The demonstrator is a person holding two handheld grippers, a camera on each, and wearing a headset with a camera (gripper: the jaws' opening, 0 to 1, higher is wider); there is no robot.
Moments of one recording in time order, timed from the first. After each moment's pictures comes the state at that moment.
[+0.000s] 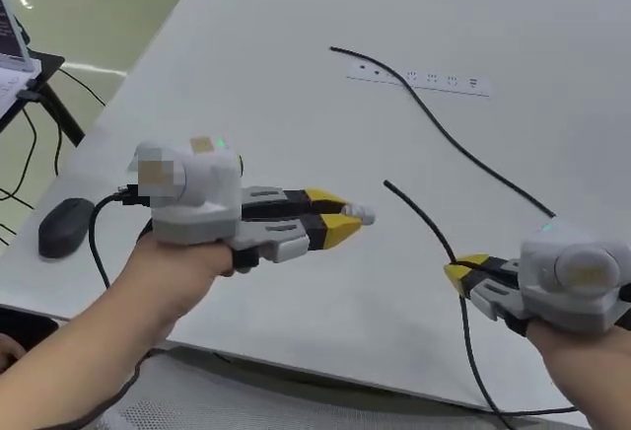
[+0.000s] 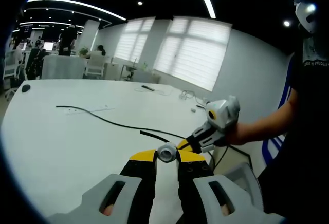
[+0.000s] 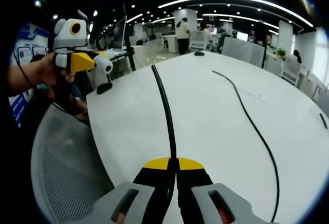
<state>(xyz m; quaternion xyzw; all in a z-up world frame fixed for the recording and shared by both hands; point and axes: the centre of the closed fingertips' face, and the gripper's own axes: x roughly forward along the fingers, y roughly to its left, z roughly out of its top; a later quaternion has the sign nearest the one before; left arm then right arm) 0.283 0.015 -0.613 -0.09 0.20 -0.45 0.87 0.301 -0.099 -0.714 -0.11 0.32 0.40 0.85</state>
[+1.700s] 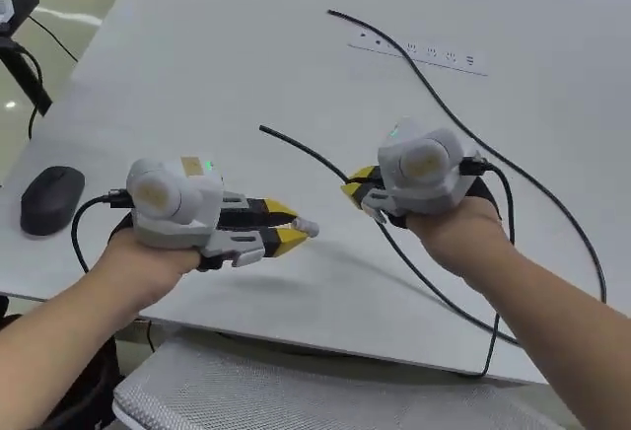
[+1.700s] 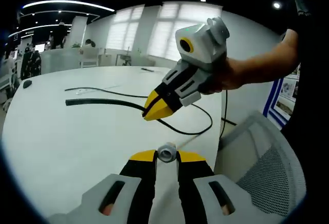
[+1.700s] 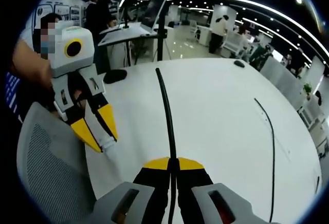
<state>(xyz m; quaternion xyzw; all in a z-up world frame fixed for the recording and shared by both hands) 0.275 0.121 -0.719 -0.02 0.23 -0.48 0.85 0.344 0.097 -0.727 -0.25 0.32 0.48 0.78</state>
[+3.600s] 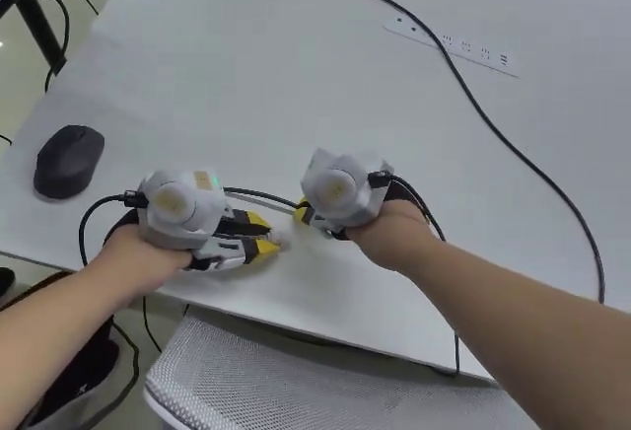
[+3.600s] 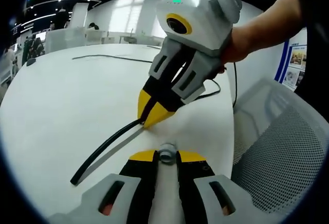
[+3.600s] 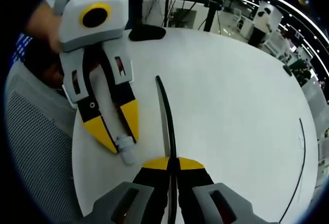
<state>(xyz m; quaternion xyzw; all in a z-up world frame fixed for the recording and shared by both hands) 0.260 0.168 -0.816 0.01 0.29 -0.47 0.83 0.309 0.164 -0.827 -0.37 0.35 0.56 0.65</state>
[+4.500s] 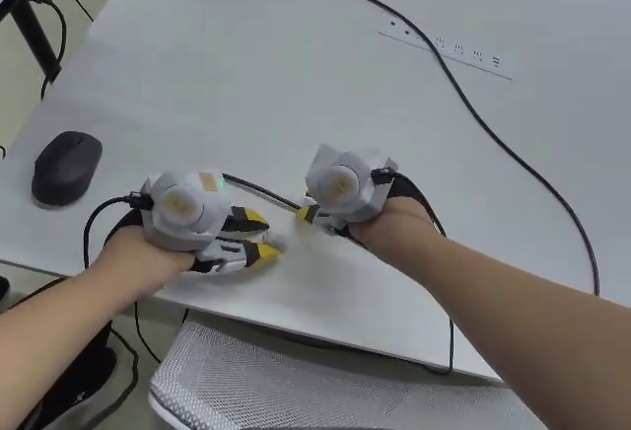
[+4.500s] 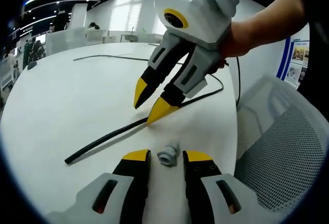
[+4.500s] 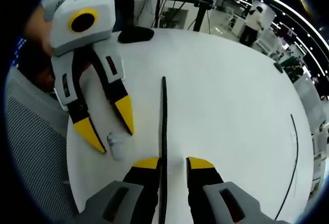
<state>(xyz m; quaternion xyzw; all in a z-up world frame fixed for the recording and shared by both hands) 0.267 0.171 -0.809 0.03 0.30 -0.46 0.83 0.329 0.156 -0.813 -0.37 0.34 0.53 0.68</state>
